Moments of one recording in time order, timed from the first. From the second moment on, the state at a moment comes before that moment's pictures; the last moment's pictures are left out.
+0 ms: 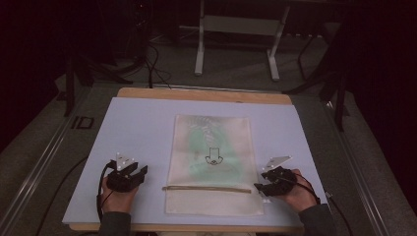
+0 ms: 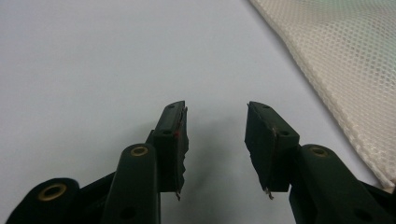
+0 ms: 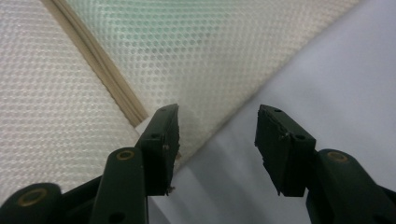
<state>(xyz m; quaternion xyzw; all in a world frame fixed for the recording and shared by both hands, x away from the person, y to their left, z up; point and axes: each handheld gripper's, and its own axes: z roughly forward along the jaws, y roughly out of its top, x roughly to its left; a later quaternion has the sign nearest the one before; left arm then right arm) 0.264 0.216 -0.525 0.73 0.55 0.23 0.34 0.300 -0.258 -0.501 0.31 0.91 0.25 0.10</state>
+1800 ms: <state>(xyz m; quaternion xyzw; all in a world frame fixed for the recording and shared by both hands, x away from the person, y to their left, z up) 0.261 0.215 -0.521 0.72 0.55 0.25 0.34 0.306 -0.168 -0.489 0.20 0.95 0.24 0.08</state>
